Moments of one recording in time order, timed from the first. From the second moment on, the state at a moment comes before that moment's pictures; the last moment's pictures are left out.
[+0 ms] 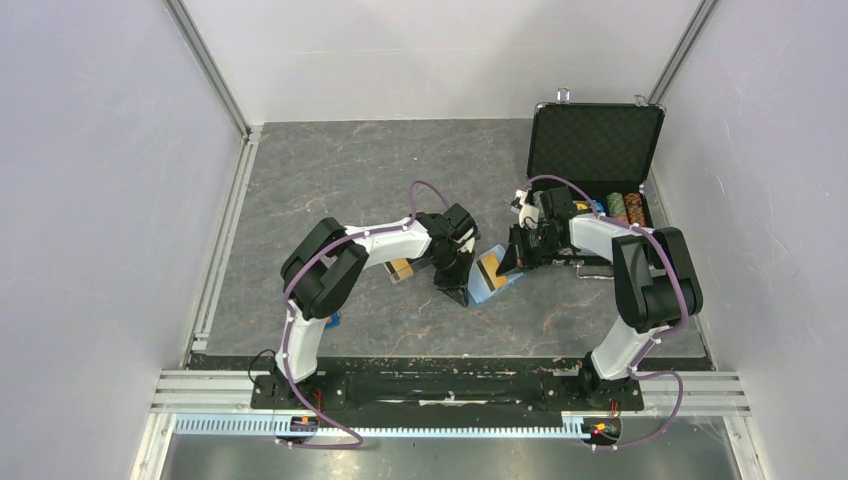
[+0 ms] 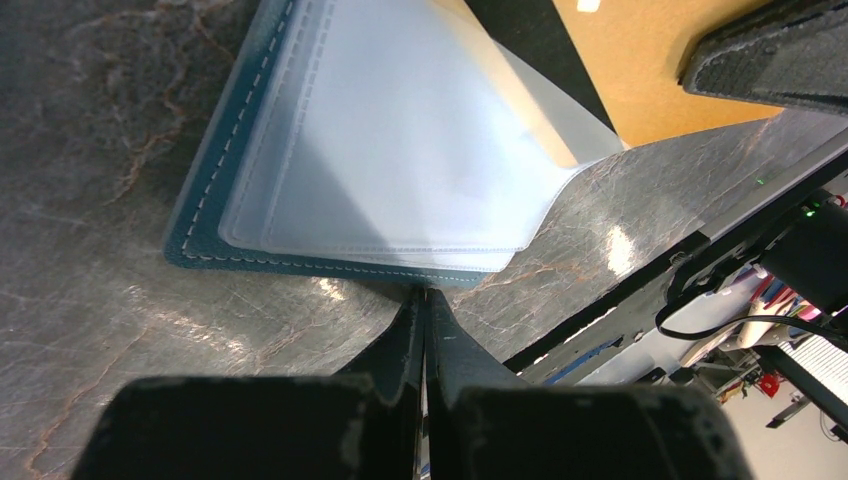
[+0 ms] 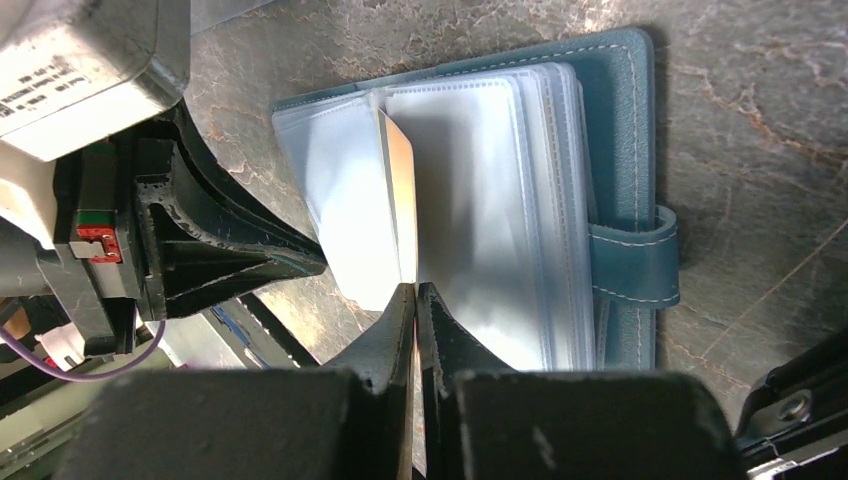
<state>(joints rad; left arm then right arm) -0.83 2.05 1.37 -0.59 0.42 -0.57 0.18 1.72 0.91 -0.43 -0.70 0.12</state>
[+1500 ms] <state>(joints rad) -0.83 2.03 1.36 -0.64 0.36 -0.56 0.33 1.78 1.04 -0.53 -0.63 0.07</state>
